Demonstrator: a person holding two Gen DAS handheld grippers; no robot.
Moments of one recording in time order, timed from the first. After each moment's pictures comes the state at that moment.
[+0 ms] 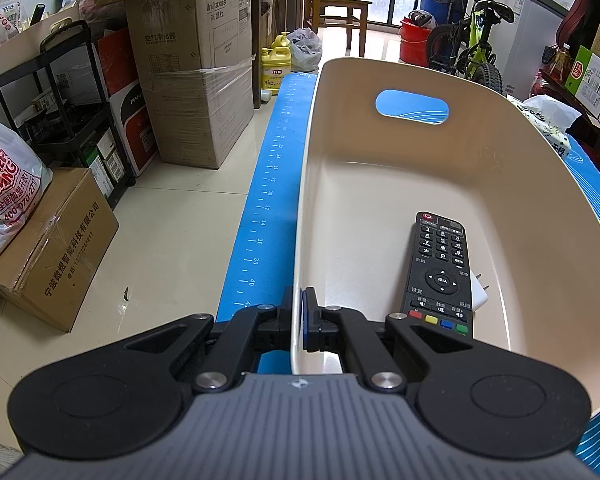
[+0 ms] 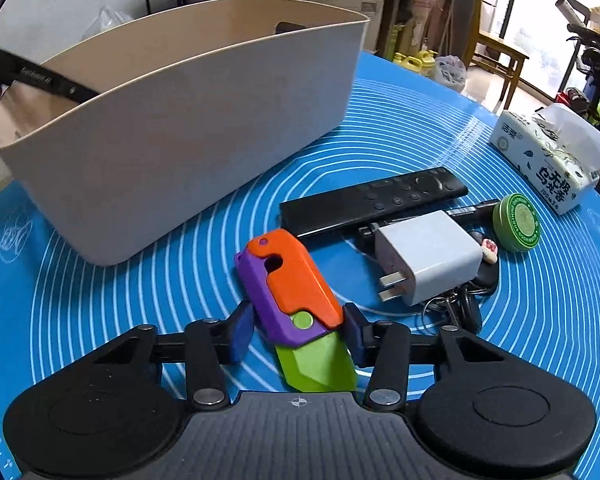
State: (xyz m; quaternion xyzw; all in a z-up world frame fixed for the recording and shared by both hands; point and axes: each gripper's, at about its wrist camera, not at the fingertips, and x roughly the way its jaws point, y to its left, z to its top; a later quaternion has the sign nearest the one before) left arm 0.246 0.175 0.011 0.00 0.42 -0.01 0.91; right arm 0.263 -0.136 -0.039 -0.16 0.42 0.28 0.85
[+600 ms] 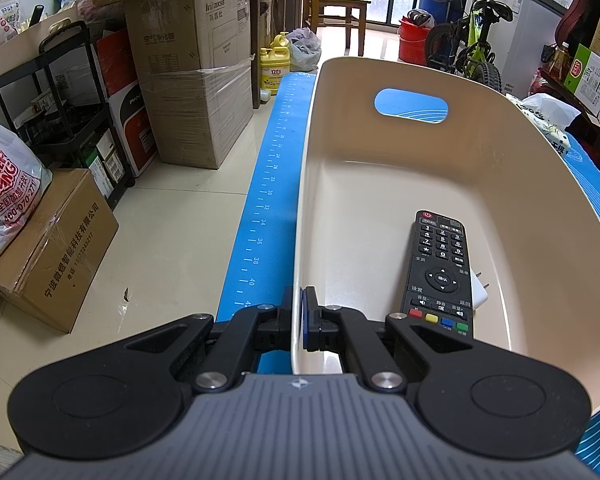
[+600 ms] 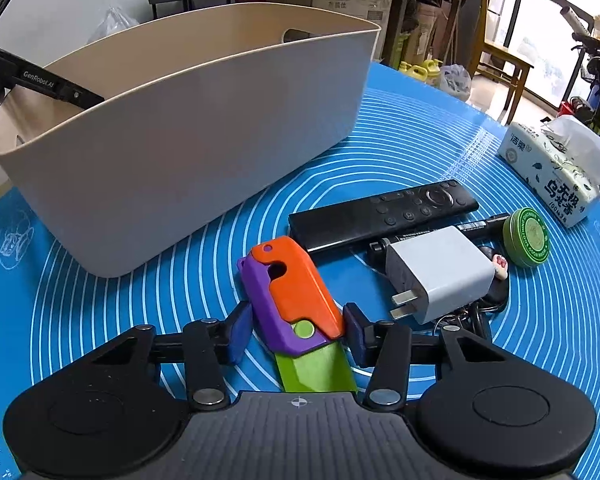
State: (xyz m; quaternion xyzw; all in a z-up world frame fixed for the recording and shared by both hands) left arm 0.247 0.175 0.011 0.00 0.42 -0.01 0.91; right arm 0.267 -0.130 -0.041 -0.16 0.41 0.29 0.85
